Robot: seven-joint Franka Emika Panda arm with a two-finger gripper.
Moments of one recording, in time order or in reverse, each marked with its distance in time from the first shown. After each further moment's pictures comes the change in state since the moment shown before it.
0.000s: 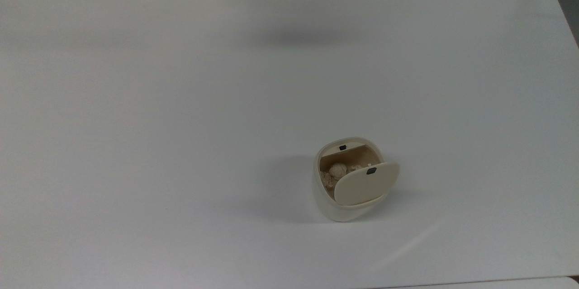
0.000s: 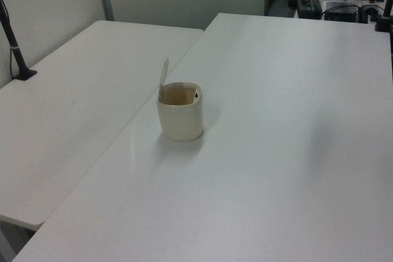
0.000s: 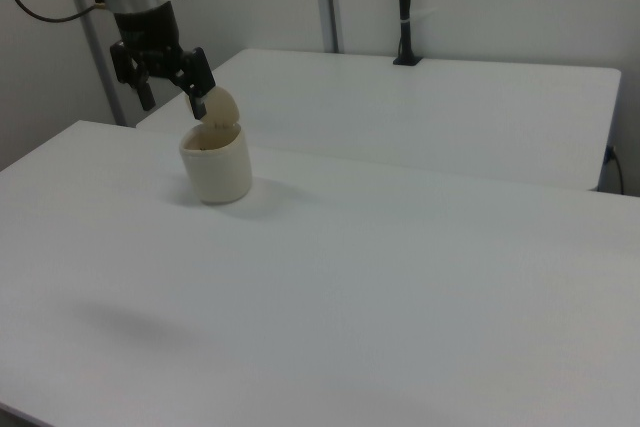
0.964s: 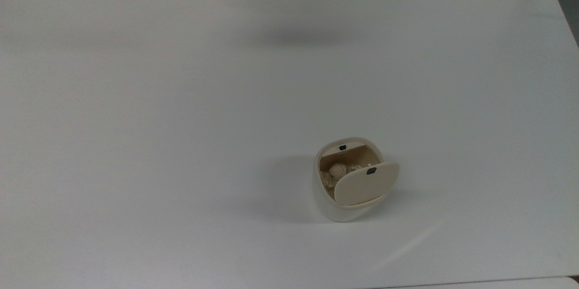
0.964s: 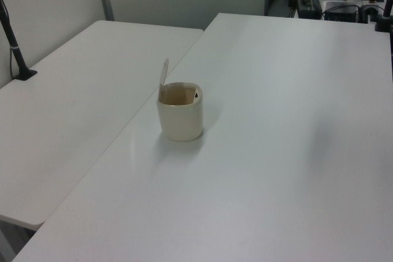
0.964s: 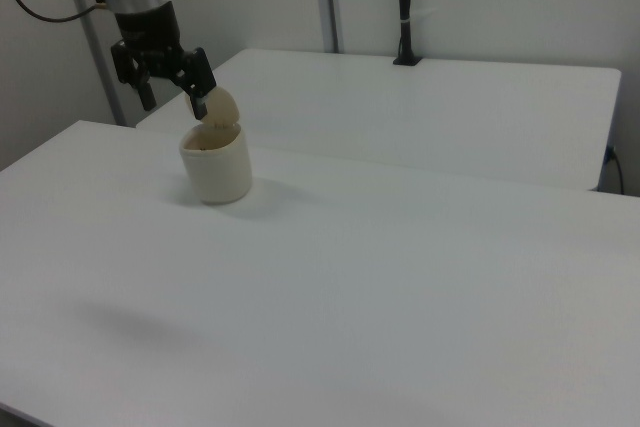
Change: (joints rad) arm 0.000 0.000 -0.003 0.000 0.000 0.000 0.001
